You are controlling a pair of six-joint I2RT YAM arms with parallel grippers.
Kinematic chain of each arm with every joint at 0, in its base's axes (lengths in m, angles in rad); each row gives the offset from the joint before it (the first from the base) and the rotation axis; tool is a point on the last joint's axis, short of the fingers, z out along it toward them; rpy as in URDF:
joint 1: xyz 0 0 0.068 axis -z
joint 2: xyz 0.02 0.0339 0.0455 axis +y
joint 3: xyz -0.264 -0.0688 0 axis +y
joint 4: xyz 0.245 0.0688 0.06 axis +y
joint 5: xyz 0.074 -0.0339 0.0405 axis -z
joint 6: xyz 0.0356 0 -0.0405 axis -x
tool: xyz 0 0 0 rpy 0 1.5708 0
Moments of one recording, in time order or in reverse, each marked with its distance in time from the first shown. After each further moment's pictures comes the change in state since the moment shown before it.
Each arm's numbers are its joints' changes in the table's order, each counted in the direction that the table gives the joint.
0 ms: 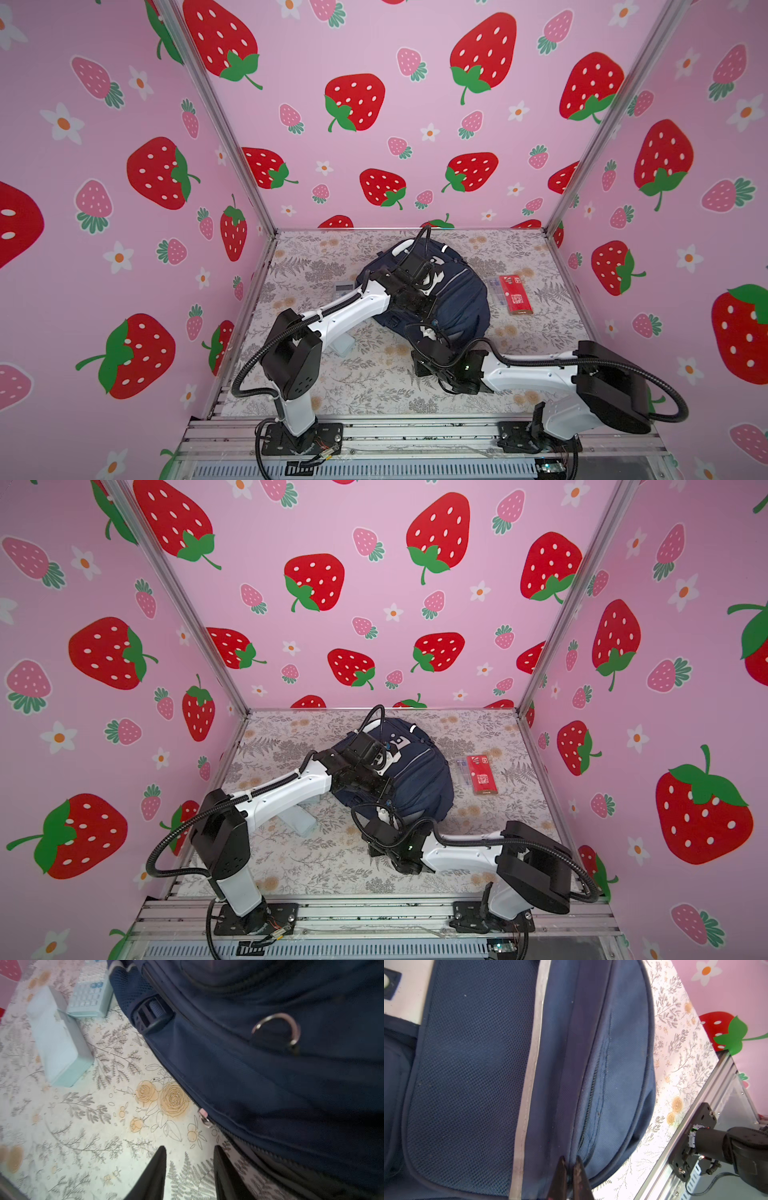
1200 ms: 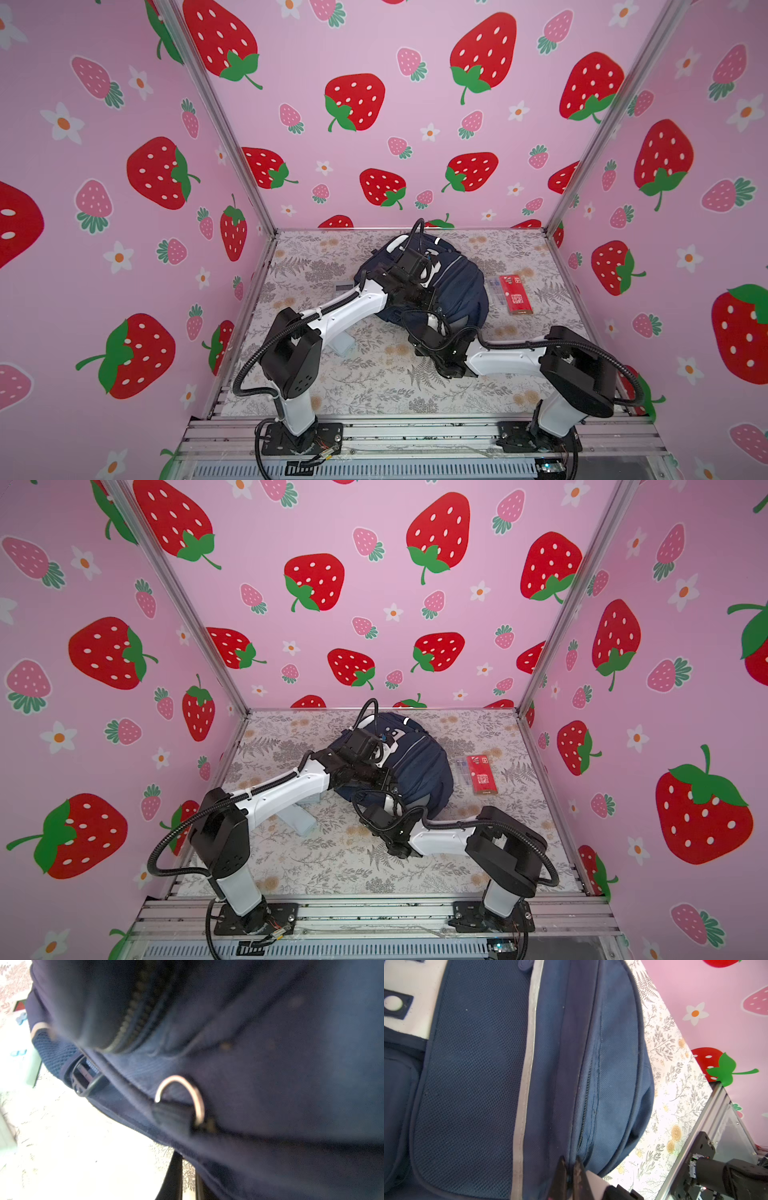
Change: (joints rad) left arm -0.023 0.000 0.020 -0.125 -0.026 0.047; right arm 0.112 0.142 -0.075 -0.033 0.164 -0.031
